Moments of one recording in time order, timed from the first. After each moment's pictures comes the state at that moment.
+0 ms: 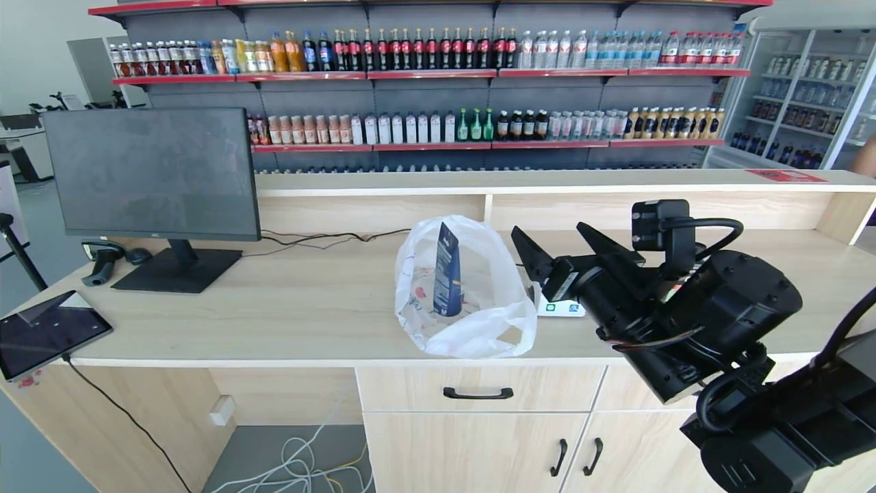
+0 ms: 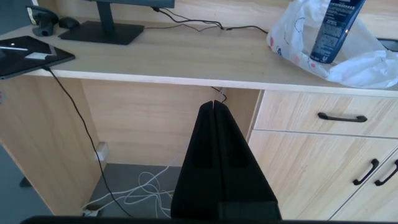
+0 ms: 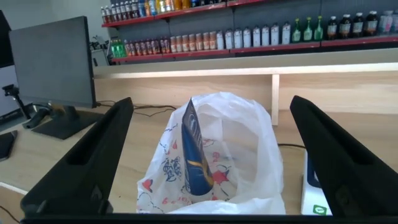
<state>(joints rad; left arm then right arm) 0.00 0.00 0.00 0.00 0.00 0.01 0.59 1.93 -0.63 -1.57 -0.23 0.07</state>
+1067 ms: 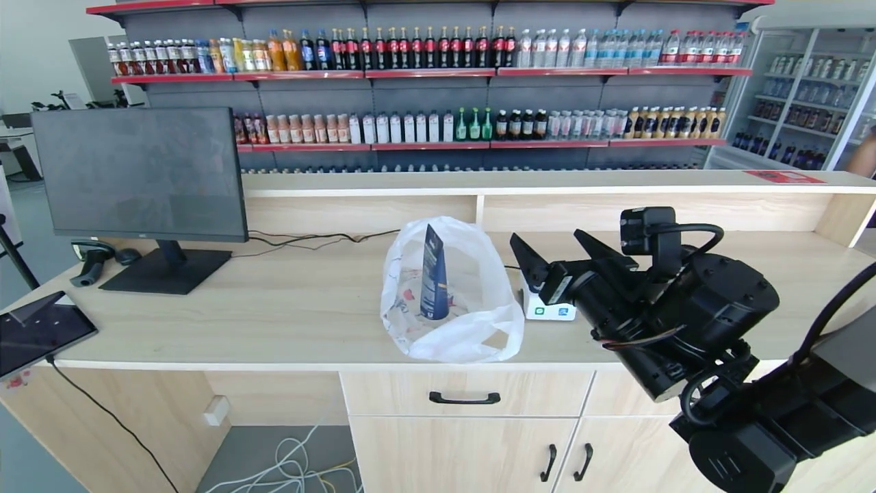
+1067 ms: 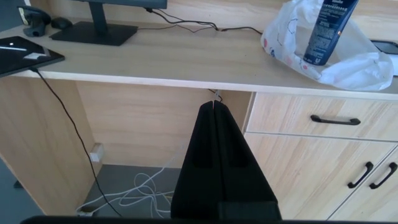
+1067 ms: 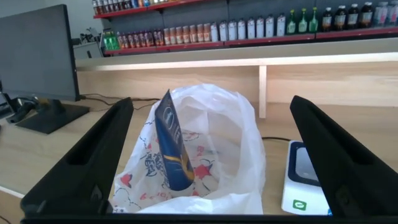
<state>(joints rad) 0.00 0.00 0.00 0.00 0.00 0.01 0.58 1.96 -0.64 -1.57 -0.23 0.07</state>
